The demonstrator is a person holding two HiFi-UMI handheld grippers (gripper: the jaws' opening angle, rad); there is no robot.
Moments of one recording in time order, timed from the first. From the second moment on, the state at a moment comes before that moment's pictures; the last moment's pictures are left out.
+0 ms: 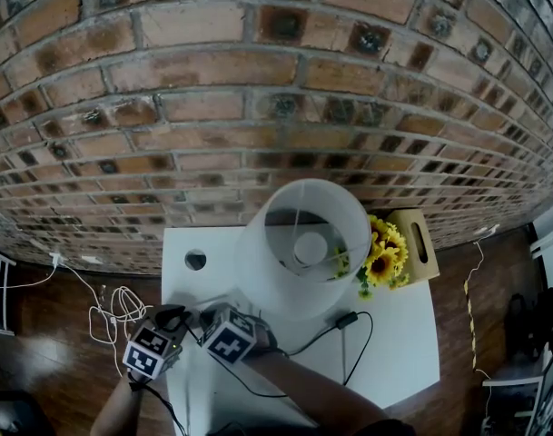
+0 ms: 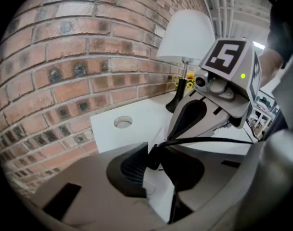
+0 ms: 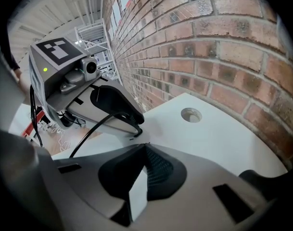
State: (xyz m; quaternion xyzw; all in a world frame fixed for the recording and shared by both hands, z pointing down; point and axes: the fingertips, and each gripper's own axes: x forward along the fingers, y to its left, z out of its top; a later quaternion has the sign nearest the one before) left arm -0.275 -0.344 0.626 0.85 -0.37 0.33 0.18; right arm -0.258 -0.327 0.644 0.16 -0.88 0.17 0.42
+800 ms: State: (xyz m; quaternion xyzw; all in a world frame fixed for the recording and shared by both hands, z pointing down) left arm -0.284 -0.371 0.563 0.87 -0.39 0.28 0.13; right arm -0.260 -0.327 0.644 0.16 -0.88 0.18 0.41
